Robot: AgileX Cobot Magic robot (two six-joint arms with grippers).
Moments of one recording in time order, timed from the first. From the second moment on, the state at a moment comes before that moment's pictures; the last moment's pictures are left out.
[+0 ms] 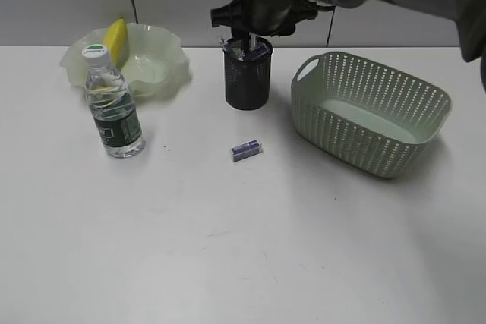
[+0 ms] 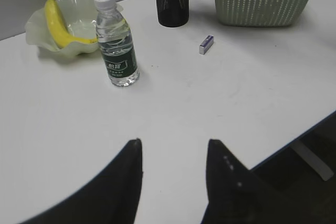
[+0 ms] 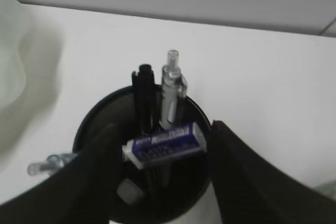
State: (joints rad) left arm -0.54 -0.01 -0.54 0.00 1.05 0.04; right arm 0.61 2.34 -2.03 -0.51 0.65 0.76
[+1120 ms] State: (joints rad) left arm -0.54 -0.01 -0.54 0.00 1.05 0.04; right arm 0.61 1.16 -1.12 -0.16 1.21 0.12
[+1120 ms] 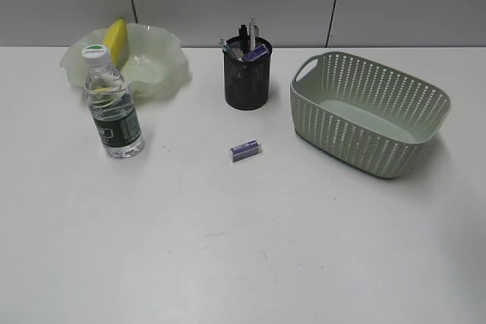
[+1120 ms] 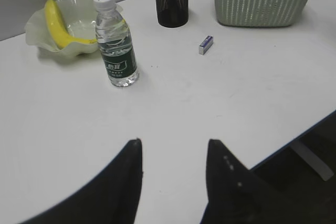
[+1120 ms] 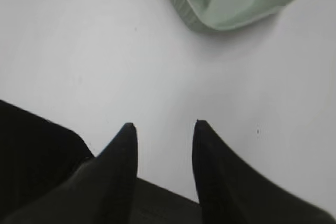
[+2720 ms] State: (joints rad) left arm -0.63 2.05 -1.64 -0.06 0.72 0.39; right arm 0.61 -0.01 -0.51 -0.10 1.04 0.12
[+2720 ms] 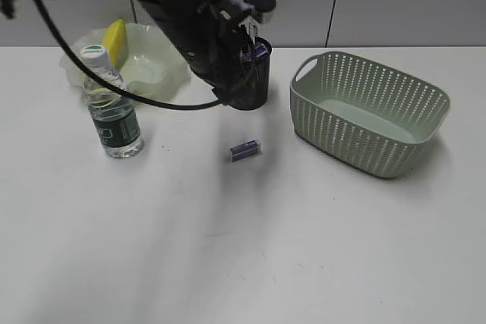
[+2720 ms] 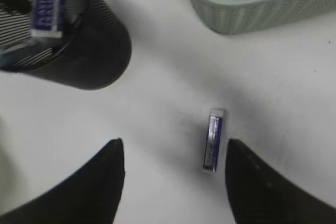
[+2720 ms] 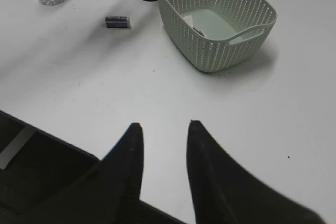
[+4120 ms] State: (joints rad) left arm -0.65 2.14 -1.83 -0.06 0.70 0.40; right arm 0.61 -0.01 -0.51 -0.10 1.04 0.12
